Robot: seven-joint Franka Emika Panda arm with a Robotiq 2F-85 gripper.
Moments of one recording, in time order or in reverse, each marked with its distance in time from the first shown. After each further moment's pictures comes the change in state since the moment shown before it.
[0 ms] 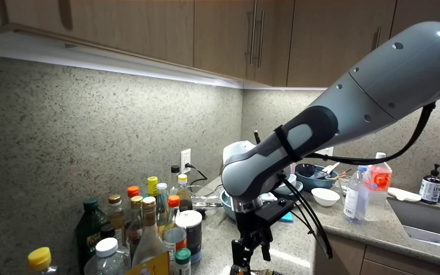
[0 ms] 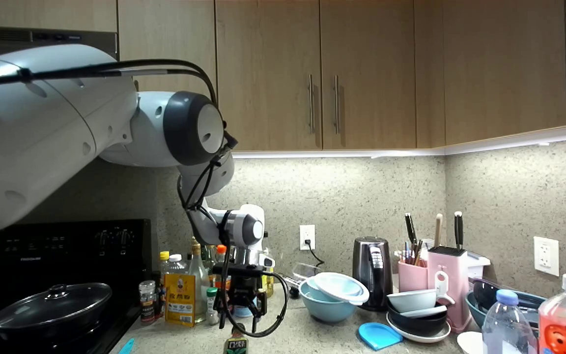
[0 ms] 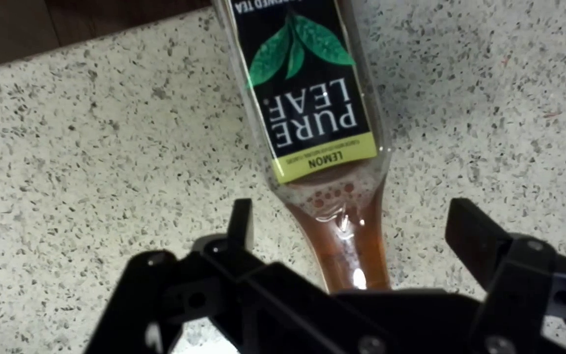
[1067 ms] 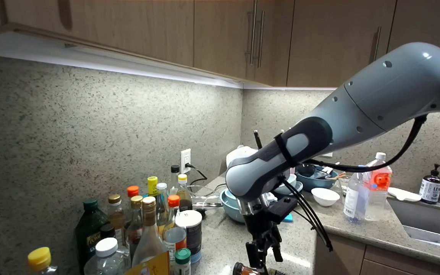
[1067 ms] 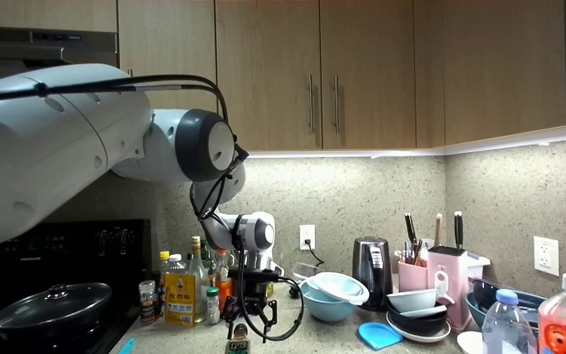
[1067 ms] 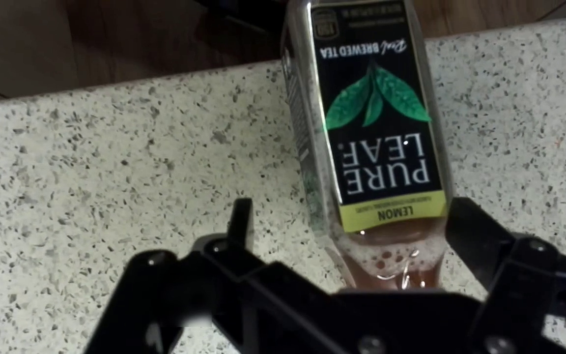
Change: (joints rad) arm -0.046 0.081 0.003 0.109 -0.045 -0.171 -0.135
